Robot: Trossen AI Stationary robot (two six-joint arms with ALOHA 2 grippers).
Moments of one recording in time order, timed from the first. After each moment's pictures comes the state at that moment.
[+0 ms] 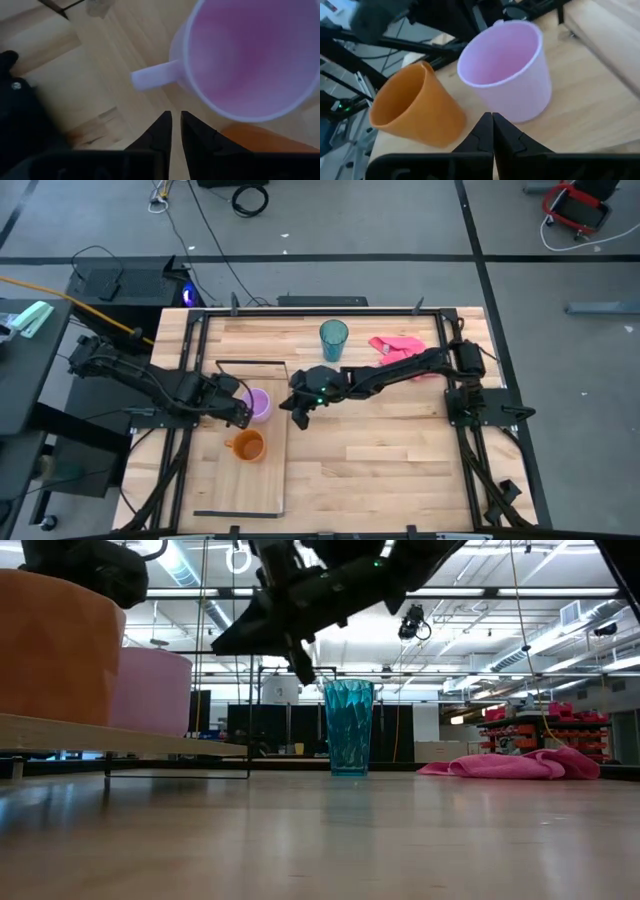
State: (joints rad) left arm -0.34 1.14 0.91 -1.15 -0.22 -1.43; right arm 0.03 1.99 1.36 0.16 -0.10 0.50
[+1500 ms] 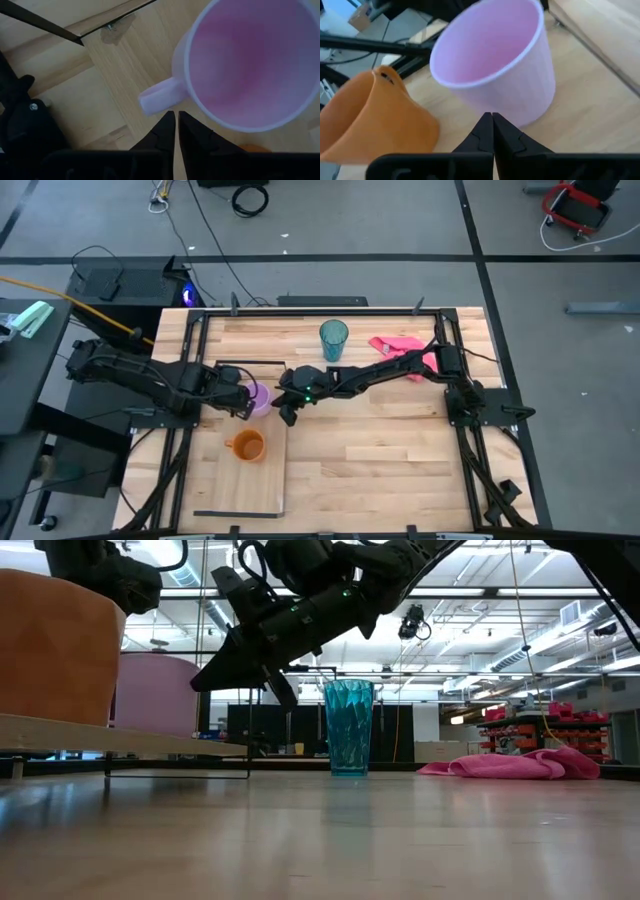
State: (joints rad) left arm -0.21 1.13 0.91 -1.16 -0.23 -1.30; right arm 0.00 2.13 1.49 0.13 -0.09 0.53
